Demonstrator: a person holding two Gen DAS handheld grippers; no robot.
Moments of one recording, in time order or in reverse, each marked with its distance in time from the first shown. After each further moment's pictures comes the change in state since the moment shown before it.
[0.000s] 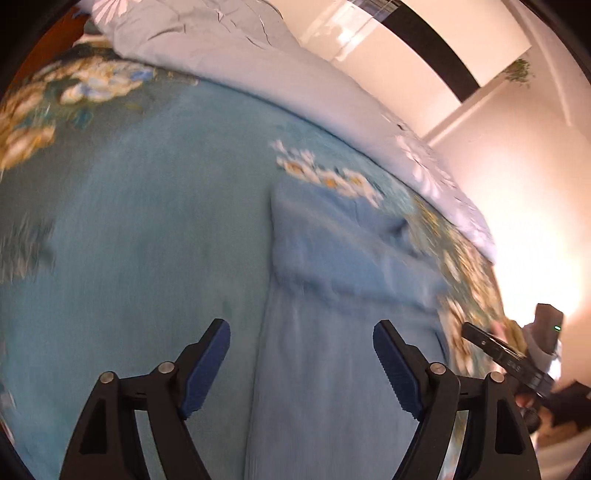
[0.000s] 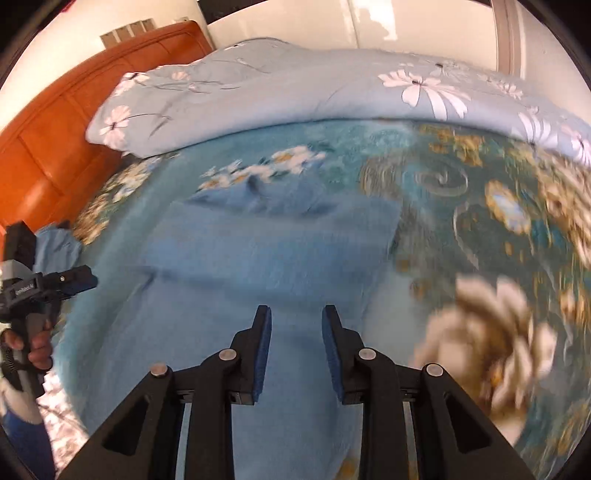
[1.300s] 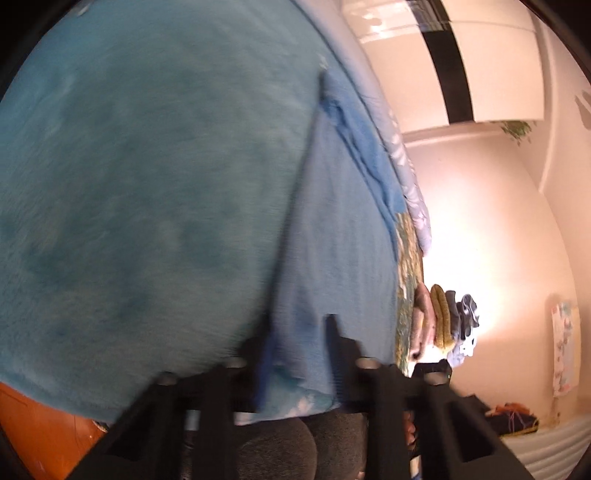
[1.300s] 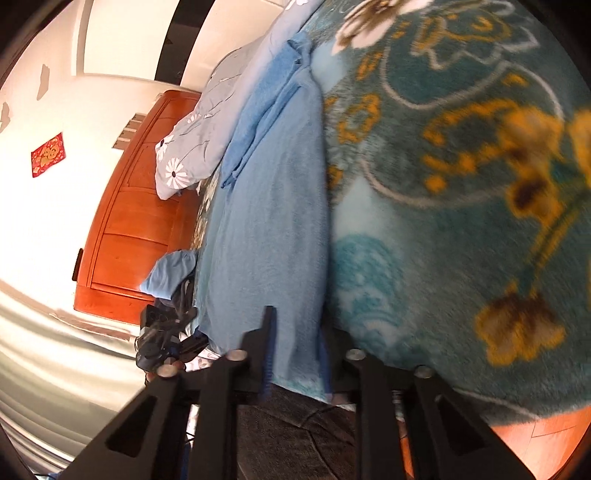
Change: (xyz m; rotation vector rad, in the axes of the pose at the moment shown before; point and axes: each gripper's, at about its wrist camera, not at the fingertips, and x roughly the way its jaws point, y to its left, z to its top) left arm -0.035 0.077 -0.156 -0.327 0.144 -0.328; right arm -0.038 -0.042 -0.235 0.542 0.023 0.529
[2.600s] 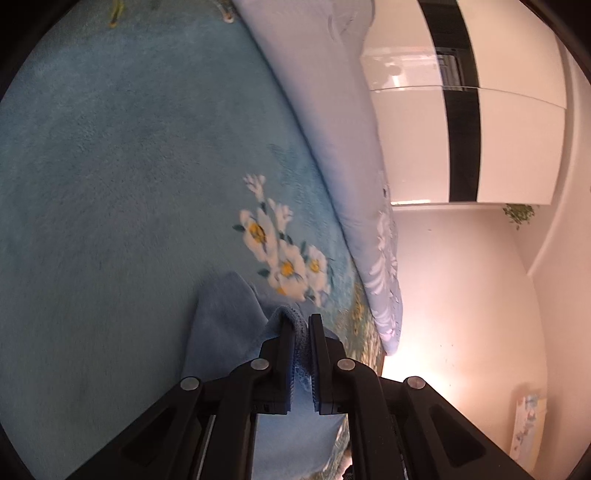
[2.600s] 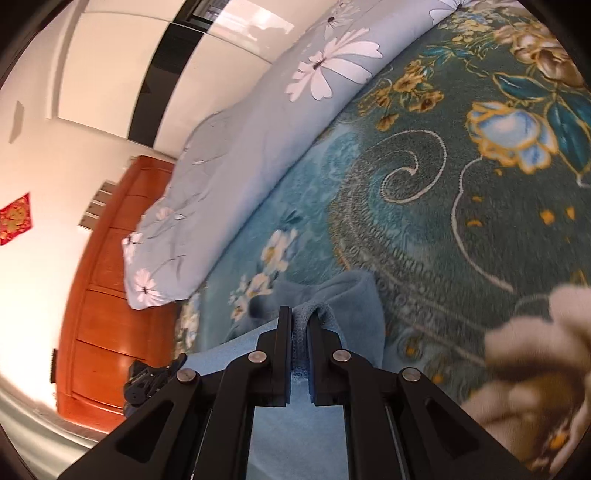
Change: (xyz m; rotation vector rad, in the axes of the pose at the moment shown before) left arm 0.120 -0.082 0.302 -0.192 -0.146 -0.101; right arm 0.079 0.058 0.323 0.029 -0.201 -0.120
